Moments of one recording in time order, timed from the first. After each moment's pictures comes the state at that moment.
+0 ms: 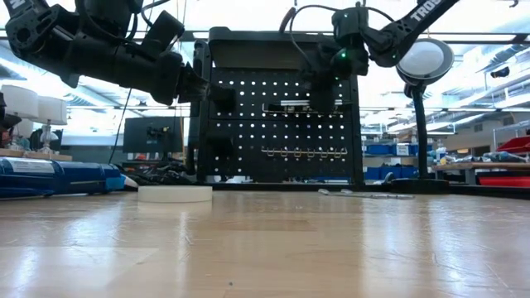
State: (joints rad) left arm -0.07 1.34 0.36 0.86 -0.45 0.26; right arm -0.59 1.65 1.06 0.61 0.63 -1.32
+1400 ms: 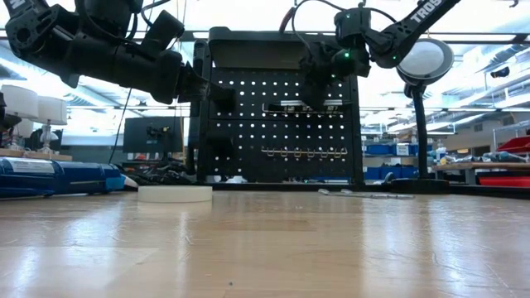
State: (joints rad) left arm -0.07 1.34 0.35 0.86 -0.44 0.26; right arm -0.61 1.65 1.06 0.64 0.44 -1.09
